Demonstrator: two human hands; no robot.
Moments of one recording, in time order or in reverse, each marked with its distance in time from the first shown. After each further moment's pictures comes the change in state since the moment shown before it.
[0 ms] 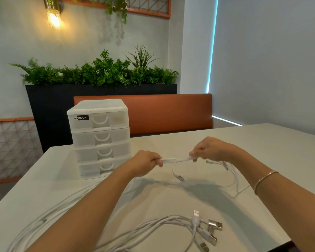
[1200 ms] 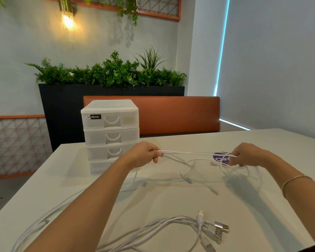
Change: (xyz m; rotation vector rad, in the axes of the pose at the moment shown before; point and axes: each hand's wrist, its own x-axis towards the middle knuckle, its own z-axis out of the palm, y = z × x) left_hand -0.011 -0.017 -0.028 -0.304 0.106 -0.073; right_hand -0.007 0.065 -0.021 -0.289 0.052 0.336
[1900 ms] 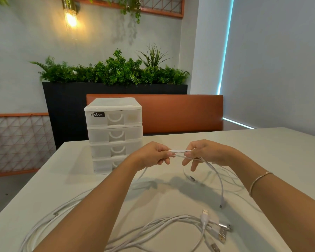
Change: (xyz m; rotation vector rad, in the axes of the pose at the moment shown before) left_hand 0.002 0.003 0.012 -0.250 -0.106 0.028; right_hand -0.016 -0.108 0.010 0.698 -0.322 -0.398
